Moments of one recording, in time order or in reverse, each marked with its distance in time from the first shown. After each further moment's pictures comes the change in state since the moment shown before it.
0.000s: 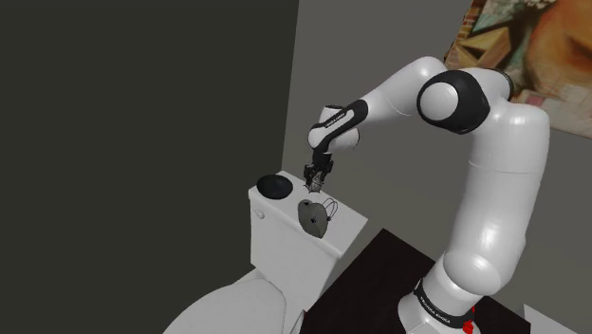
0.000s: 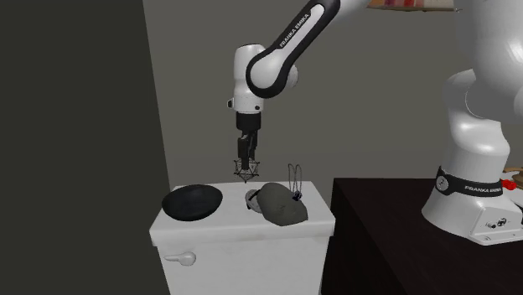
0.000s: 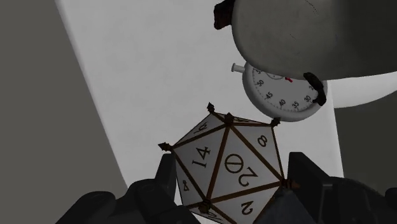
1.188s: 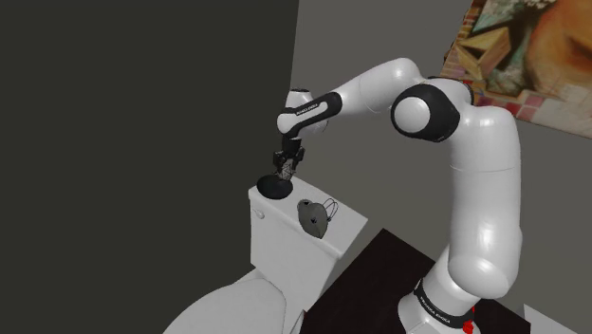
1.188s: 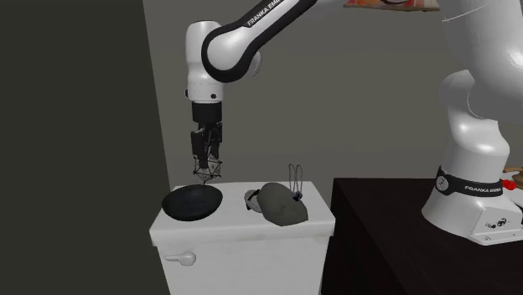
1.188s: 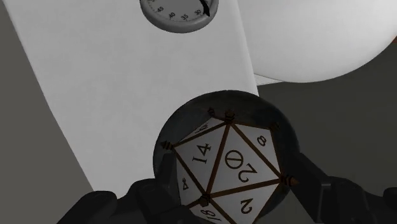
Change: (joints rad) arm 0.106 0.158 0.045 0.373 -0.028 -0.207 0.191
